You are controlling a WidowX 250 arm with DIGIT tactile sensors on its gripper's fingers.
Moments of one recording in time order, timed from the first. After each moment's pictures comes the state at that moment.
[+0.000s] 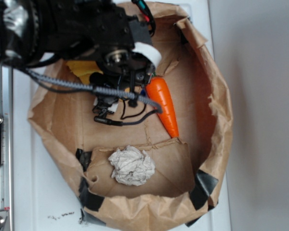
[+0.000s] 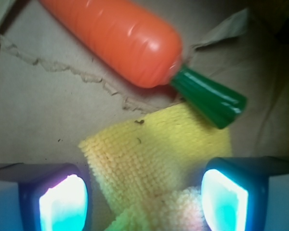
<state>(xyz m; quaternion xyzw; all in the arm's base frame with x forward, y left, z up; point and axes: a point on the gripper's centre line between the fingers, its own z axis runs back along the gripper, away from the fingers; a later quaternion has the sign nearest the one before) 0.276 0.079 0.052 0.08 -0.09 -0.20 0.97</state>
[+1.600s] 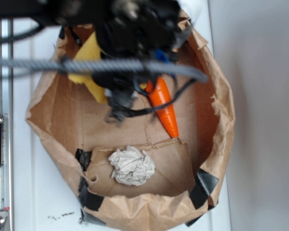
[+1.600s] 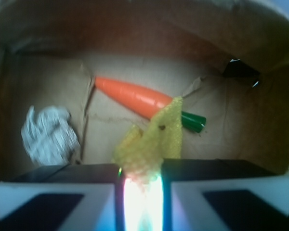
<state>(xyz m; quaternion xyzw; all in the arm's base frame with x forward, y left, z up) 0.289 0.042 0.154 0.02 -0.10 -0.05 0.99</state>
